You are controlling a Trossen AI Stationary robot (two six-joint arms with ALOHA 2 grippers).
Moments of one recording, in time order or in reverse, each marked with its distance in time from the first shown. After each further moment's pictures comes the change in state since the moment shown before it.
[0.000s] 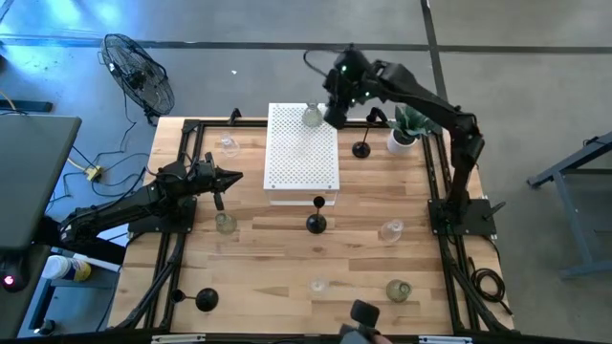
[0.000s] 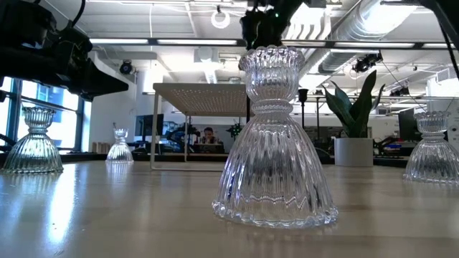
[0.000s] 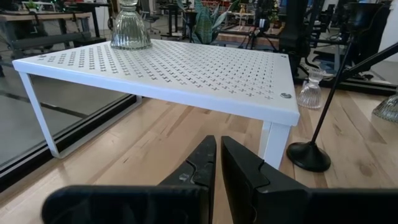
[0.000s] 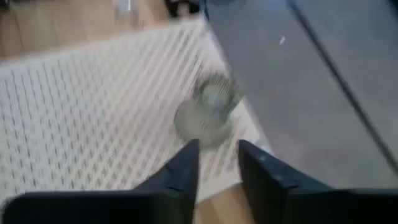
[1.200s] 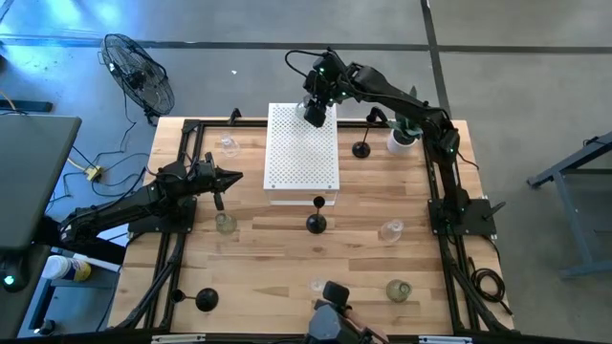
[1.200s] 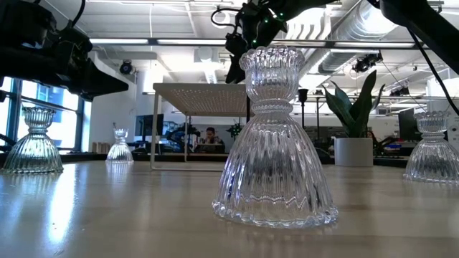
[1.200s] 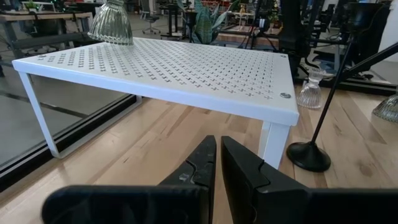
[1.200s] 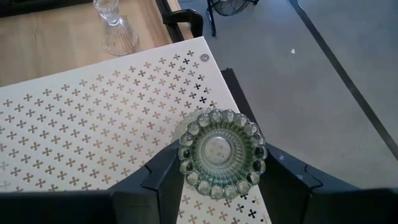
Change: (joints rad) left arm 0.000 0.000 0.000 0.000 0.000 0.000; right arm -0.022 0.210 0.115 0.158 -0.066 -0.002
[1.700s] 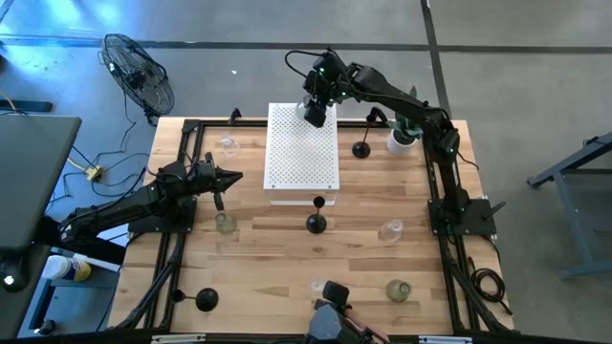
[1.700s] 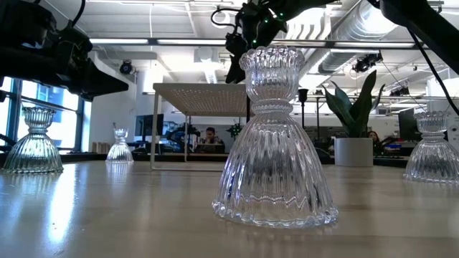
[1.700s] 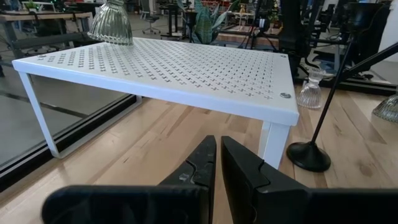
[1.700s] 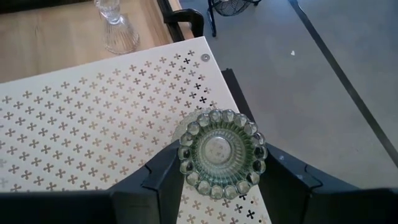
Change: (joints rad) left arm 0.000 0.000 0.000 0.000 0.000 0.000; right arm 0.000 0.000 0.000 0.000 0.000 -0.016
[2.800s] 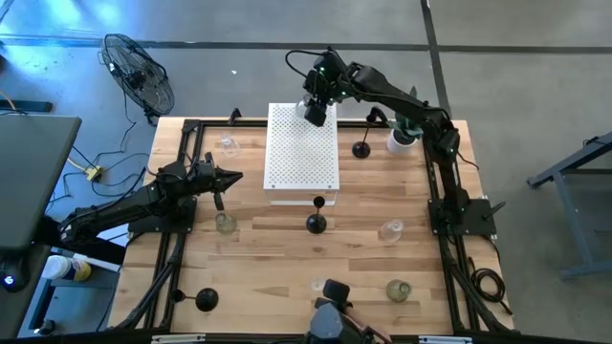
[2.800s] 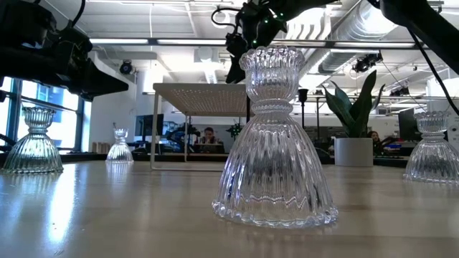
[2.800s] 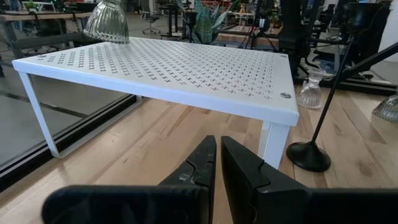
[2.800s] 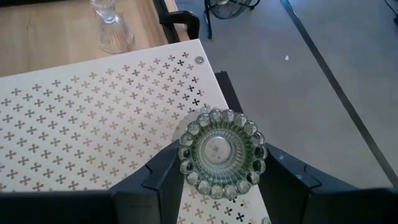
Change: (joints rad) left arm 0.000 0.000 0.000 0.000 0.000 0.000; right arm 0.000 0.001 0.000 0.012 0.015 -0.039
